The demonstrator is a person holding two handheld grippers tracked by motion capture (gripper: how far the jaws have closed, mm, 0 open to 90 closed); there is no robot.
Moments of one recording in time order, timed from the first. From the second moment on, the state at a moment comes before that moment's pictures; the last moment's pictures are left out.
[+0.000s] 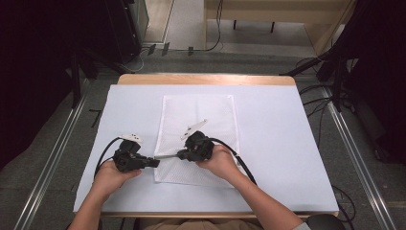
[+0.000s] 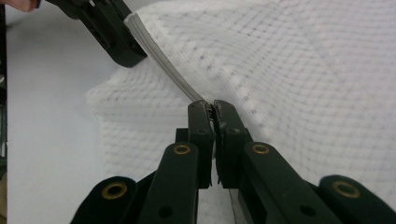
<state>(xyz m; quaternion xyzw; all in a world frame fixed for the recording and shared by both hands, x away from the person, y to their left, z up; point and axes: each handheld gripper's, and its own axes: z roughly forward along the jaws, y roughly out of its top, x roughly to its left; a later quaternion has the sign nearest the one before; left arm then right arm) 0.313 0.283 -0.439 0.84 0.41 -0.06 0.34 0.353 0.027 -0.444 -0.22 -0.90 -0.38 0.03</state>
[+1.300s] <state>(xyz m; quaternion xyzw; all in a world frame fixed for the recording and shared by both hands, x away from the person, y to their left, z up) 0.312 0.288 -0.437 0.84 0.41 -0.06 0.34 0.355 0.004 -0.444 -0.24 -0.90 -0.37 0.03</state>
